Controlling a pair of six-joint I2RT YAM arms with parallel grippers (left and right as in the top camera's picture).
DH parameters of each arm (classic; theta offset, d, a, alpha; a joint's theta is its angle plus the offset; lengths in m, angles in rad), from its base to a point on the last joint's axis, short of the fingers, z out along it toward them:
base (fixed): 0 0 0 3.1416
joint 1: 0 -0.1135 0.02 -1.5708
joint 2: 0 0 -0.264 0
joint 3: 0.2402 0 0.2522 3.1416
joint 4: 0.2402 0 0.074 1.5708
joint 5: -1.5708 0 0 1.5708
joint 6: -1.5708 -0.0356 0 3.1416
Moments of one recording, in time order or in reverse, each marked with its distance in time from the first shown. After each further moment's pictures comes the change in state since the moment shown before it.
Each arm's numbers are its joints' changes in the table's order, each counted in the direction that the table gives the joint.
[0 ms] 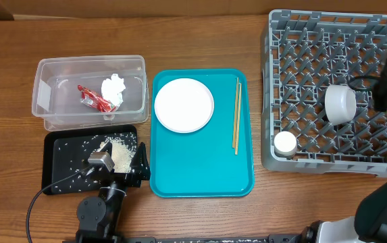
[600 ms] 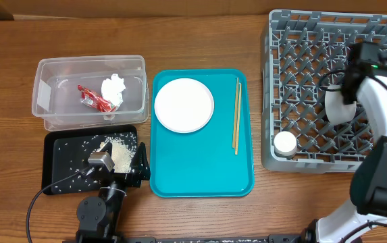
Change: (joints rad) left arm 0.000 0.000 0.000 0.000 0.000 0.000; right arm -0.167 -0.206 0.000 -0.036 -0.204 0.089
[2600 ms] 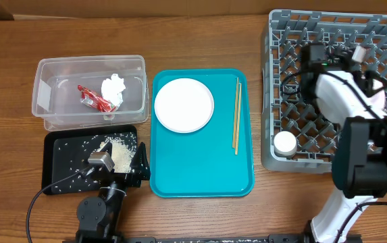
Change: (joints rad) left arm 0.000 0.000 0.000 0.000 0.000 0.000; right arm -0.236 -0.129 0.000 -0.093 -0.172 0.142
